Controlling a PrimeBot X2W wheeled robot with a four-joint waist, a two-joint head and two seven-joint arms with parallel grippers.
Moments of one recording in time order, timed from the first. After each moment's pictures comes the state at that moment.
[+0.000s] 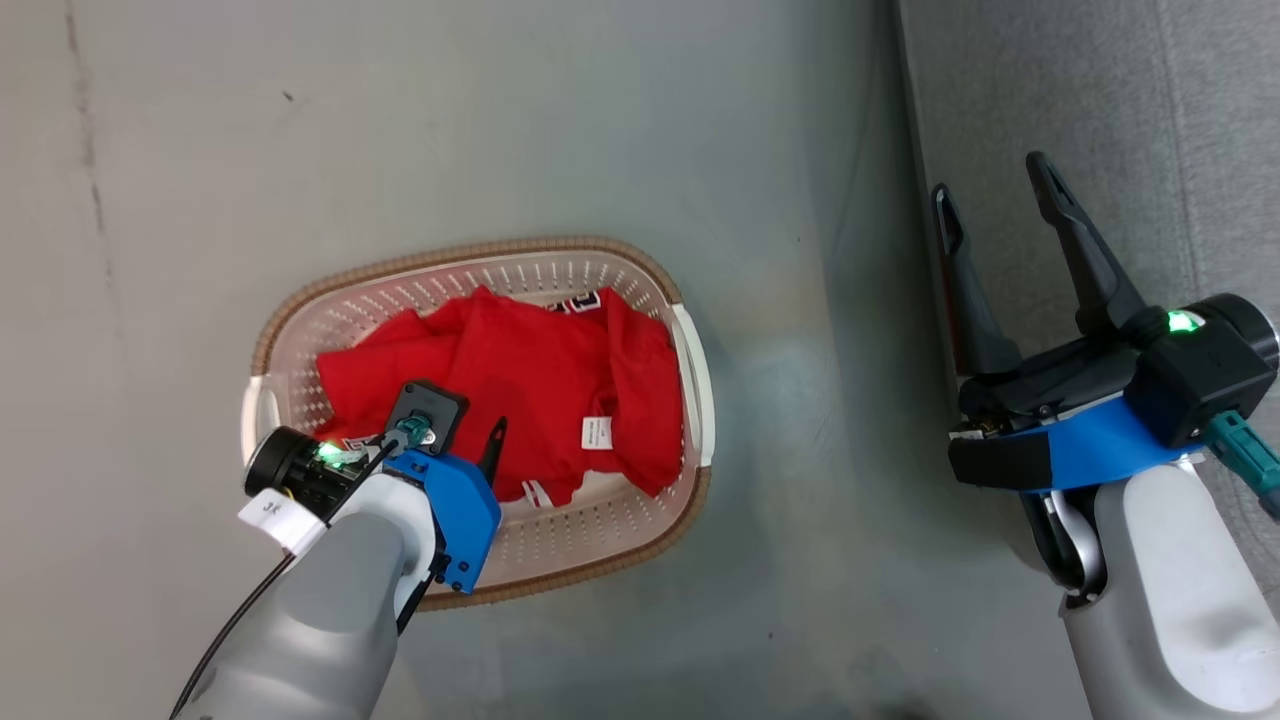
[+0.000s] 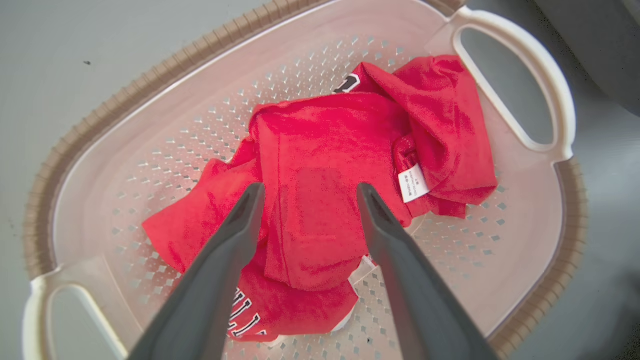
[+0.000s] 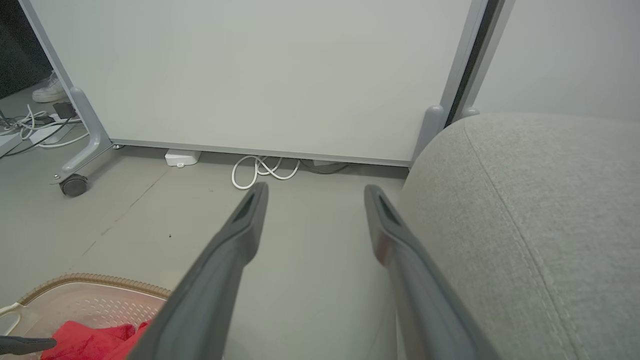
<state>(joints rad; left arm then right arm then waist) -0.75 0.11 -0.73 1.20 -0.36 -0.13 -0.19 -0.43 -0.12 0.10 0.12 0.08 0.13 -0.26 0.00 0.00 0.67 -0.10</state>
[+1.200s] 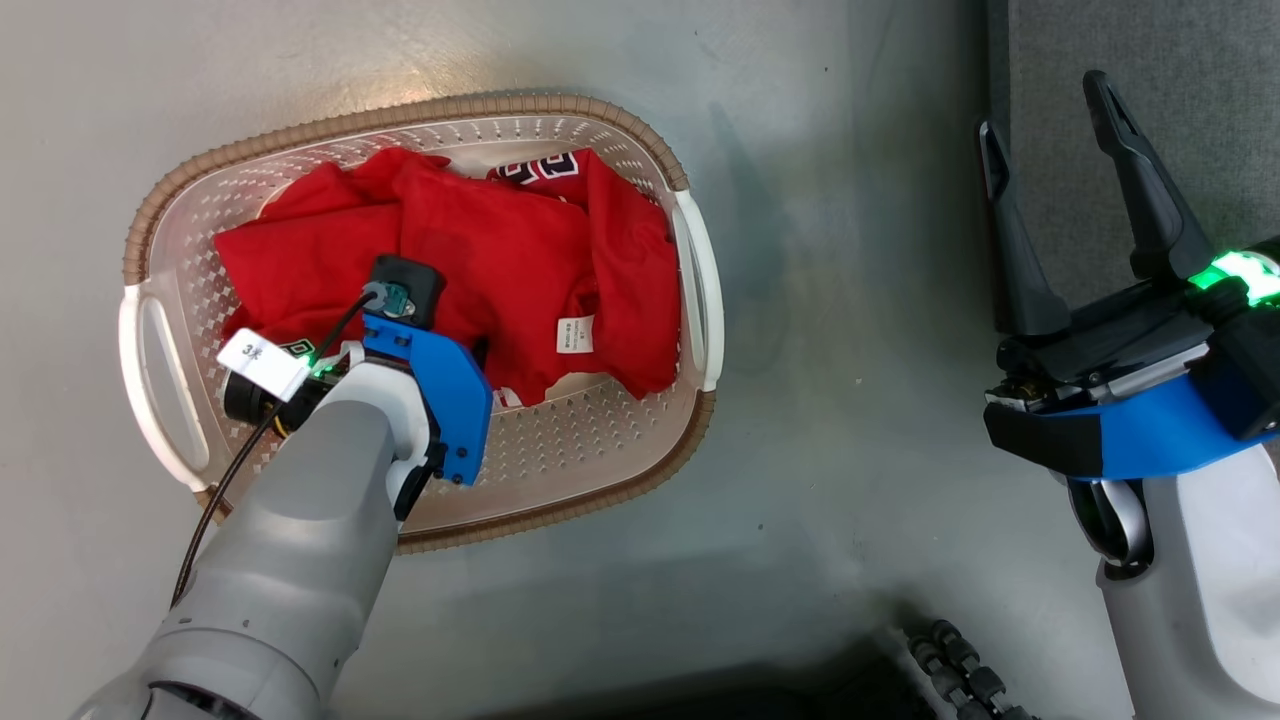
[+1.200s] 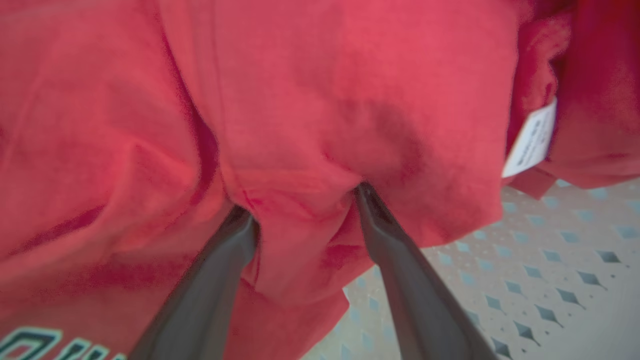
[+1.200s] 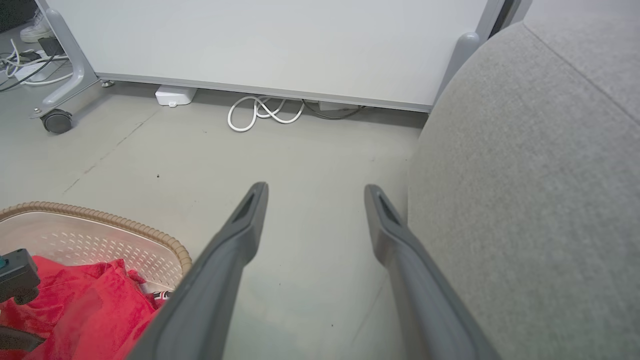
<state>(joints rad) -0.94 0.09 -0.76 1.29 -0.56 -0.13 0.07 -0.47 -0.17 0.11 -0.01 0.08 0.13 -0.26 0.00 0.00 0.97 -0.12</state>
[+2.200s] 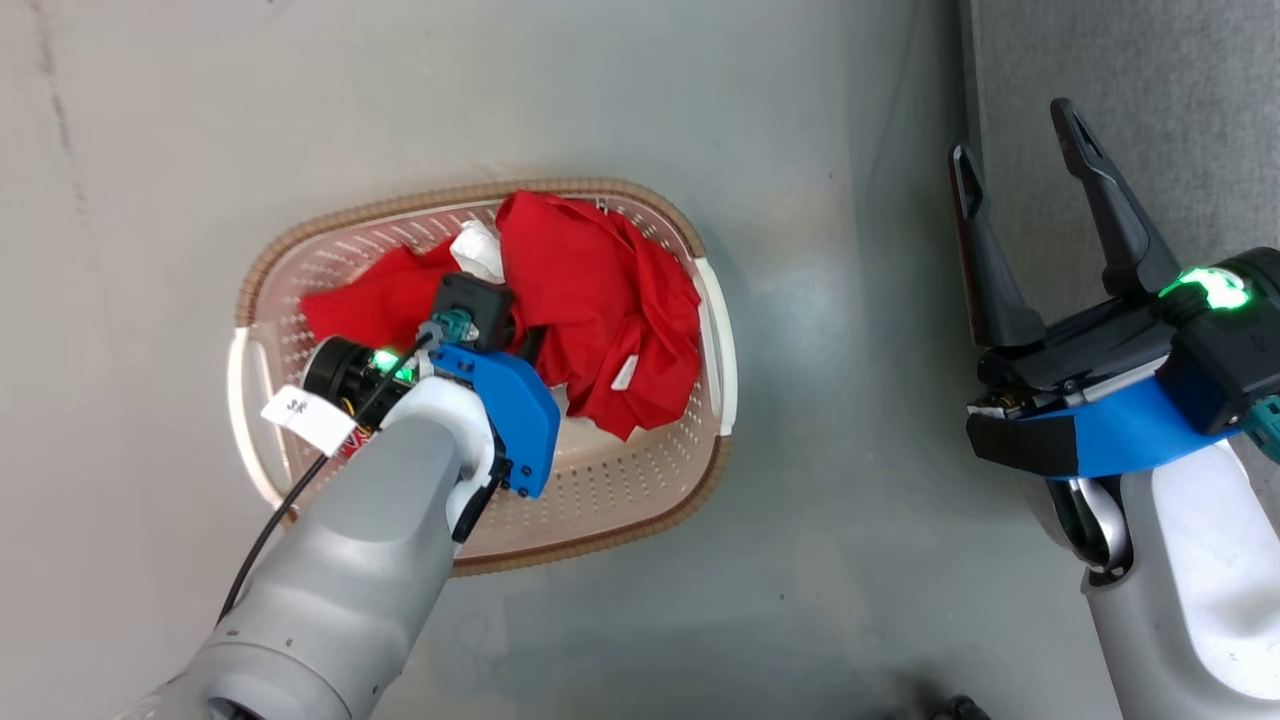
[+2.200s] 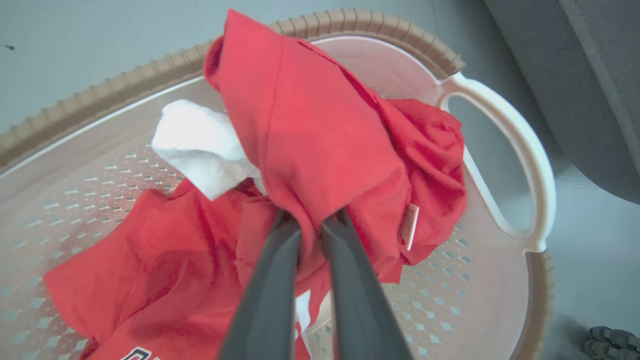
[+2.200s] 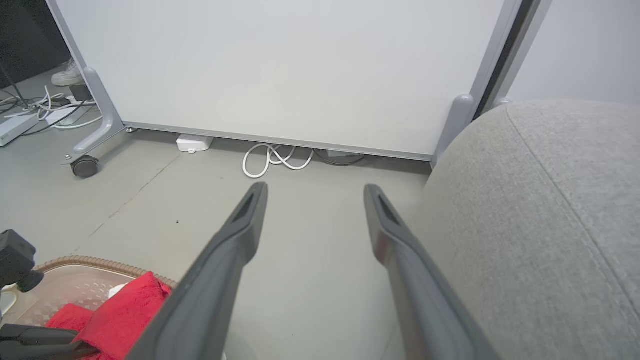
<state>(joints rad) -0.91 0.06 -0.95 1.18 -0.71 -0.13 -0.13 -0.47 -0.17 0.13 0.04 0.09 0.13 -0.26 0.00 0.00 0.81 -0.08</state>
